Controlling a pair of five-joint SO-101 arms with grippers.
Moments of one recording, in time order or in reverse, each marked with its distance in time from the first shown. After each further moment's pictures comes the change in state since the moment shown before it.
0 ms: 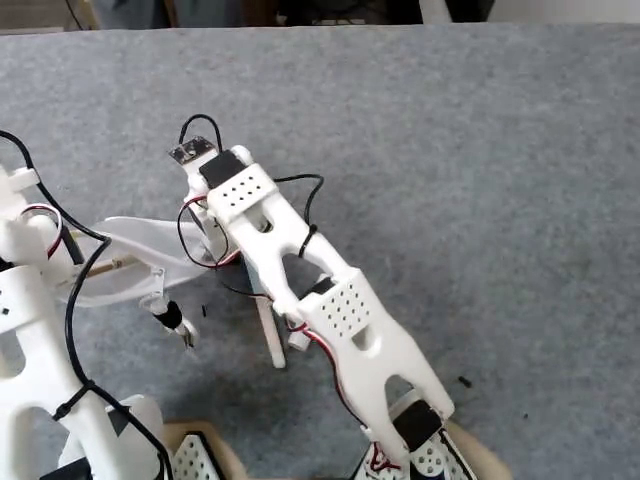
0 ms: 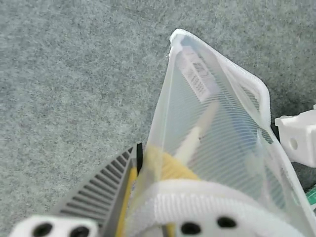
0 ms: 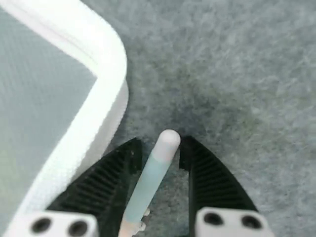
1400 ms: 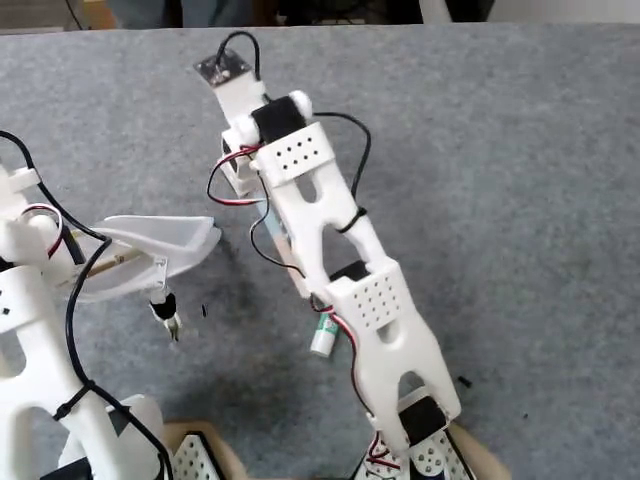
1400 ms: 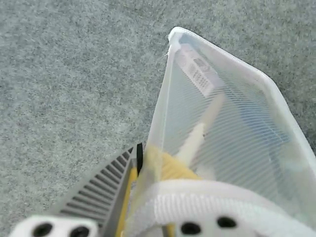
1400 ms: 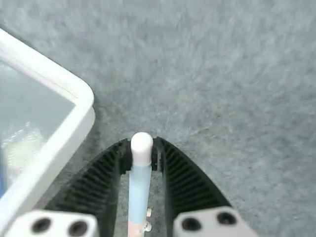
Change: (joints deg) left arm 0.0 0.0 0.0 0.0 0.1; right arm 9.2 -9.8 -16.3 3.3 6.7
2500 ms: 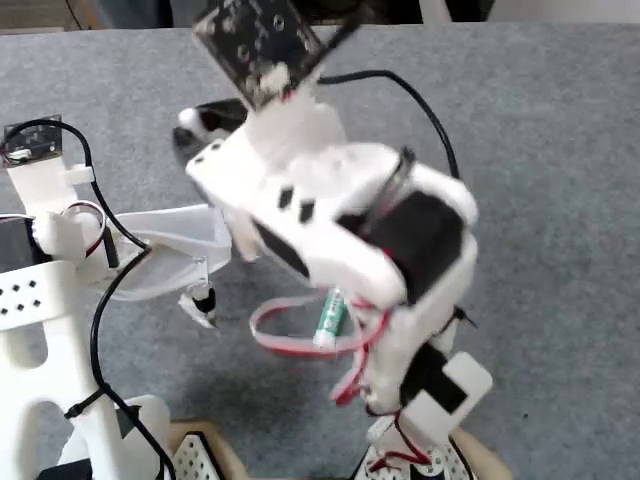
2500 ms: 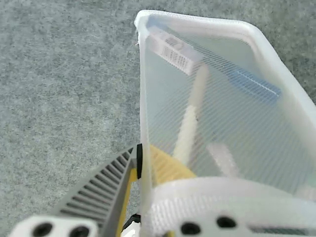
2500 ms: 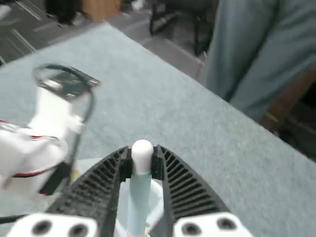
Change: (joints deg) left arm 10.6 0.0 0.7 1.5 -2.7; right arm -14.8 -46.5 -0.8 -0.9 0.1
